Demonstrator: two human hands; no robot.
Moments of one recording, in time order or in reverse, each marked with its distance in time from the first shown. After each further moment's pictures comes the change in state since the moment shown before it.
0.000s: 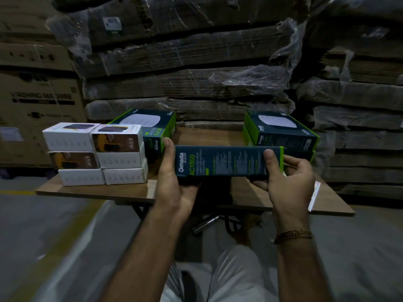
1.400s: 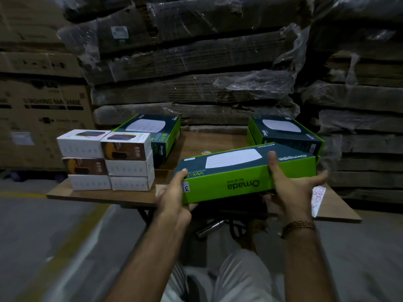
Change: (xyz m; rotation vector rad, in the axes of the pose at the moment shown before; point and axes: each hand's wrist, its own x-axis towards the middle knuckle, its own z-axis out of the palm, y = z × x) left_hand 0.054 -0.031 -0.044 0.093 0.399 -0.160; right_hand 0.030 0.007 0.000 -0.088 0.100 0.239
